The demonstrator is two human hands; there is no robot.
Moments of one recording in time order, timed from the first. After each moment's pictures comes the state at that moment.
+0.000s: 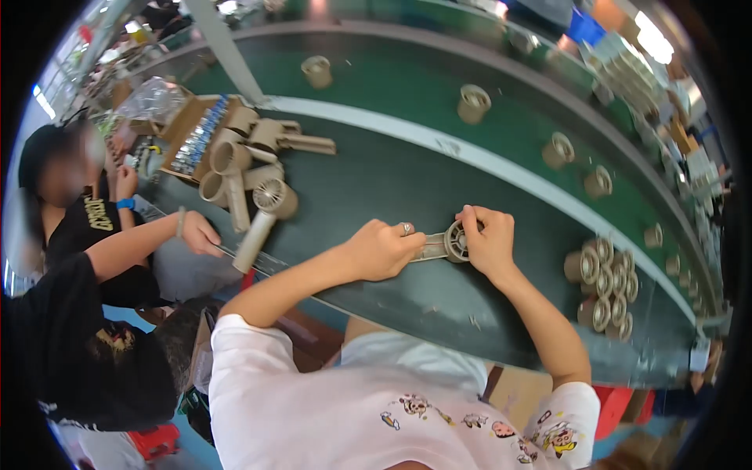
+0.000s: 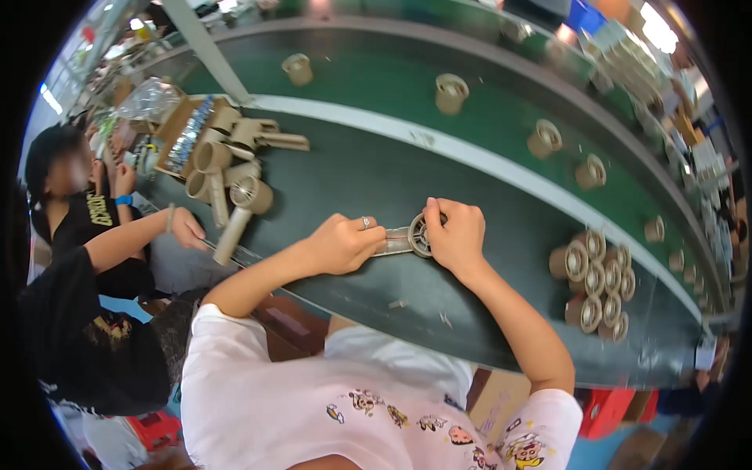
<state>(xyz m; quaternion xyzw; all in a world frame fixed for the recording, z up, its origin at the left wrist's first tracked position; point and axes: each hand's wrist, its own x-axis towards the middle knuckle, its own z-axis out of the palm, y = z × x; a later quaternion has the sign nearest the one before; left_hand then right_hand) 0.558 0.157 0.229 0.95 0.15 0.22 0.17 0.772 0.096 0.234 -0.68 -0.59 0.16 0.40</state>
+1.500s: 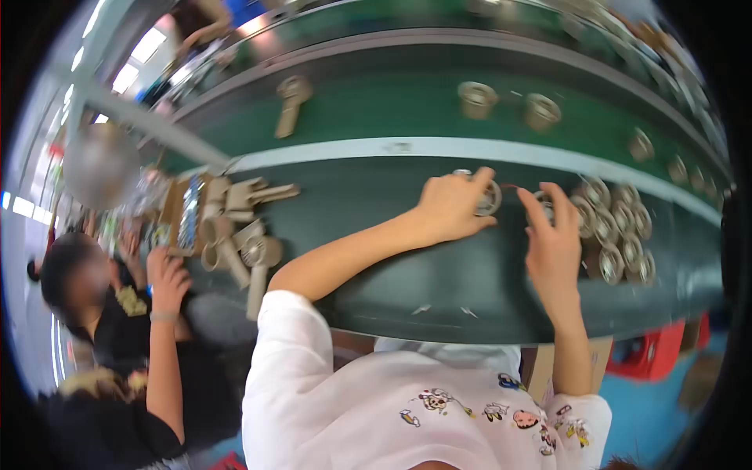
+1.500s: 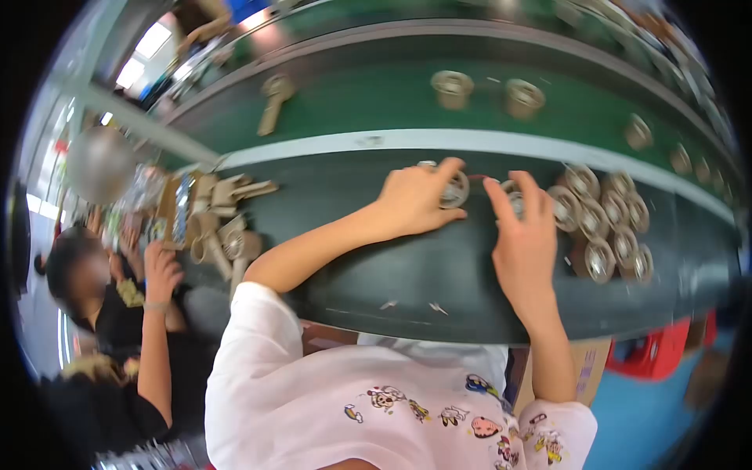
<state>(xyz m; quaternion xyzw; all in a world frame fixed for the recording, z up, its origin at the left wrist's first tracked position) 0.733 0.162 0.265 0.96 0.19 0.08 0.20 0.843 -0.004 0.288 -0.78 -0.56 -0.08 0.27</state>
